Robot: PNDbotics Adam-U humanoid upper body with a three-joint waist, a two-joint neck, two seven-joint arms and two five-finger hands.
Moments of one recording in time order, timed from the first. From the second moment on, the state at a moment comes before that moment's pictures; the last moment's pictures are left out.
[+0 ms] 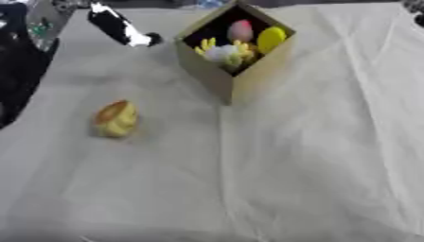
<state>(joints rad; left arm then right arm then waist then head) -1.11 0.58 -0.41 -1.02 -0.81 -0.64 -0.33 -0.56 -0.58 0.06 -1.98 0.09 0.11 0.19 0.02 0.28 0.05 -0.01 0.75</state>
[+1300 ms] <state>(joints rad) -0.81 0.91 -0.56 -1.47 -0.43 -0.33 -0.56 -0.55 -0.57 0.05 -1.98 0.10 0.12 0.18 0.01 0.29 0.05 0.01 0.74</state>
